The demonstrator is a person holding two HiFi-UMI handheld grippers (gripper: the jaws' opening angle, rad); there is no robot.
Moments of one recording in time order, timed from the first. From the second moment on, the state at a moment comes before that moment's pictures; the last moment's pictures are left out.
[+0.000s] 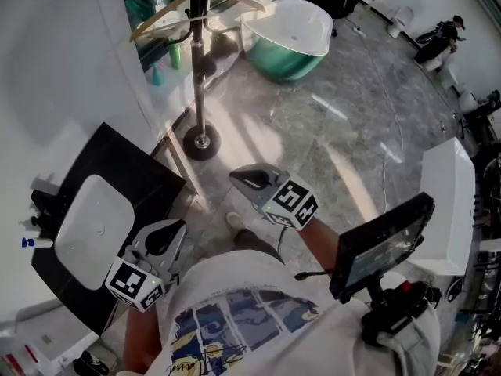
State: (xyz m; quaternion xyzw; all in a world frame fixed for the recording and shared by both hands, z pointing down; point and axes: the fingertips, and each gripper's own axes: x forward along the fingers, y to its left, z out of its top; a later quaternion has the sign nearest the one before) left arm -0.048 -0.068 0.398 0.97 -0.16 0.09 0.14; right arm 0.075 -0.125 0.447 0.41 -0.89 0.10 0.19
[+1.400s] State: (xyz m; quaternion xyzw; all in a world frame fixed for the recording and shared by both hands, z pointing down) left arm -0.083 -0.006 0.394 0.98 -0.12 0.10 0.13; right arm -0.040 -0.032 0.404 0.38 -0.91 0.04 0.17
